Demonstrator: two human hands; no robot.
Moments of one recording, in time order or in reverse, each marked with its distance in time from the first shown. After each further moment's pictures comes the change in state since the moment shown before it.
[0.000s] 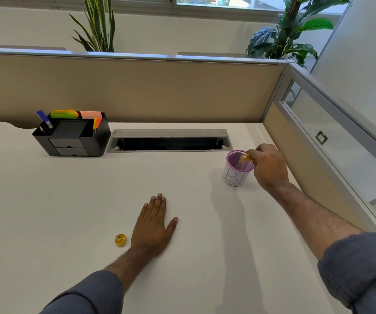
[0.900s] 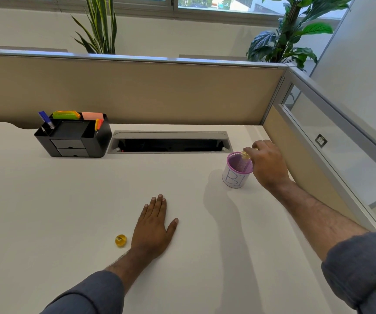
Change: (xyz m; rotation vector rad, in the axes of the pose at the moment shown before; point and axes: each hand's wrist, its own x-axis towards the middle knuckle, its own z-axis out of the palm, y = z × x) left_hand 0.001 -0.001 0.002 0.004 0.009 0.005; right_hand 0.008 -0.005 -0.013 -0.109 0.008 -0.166
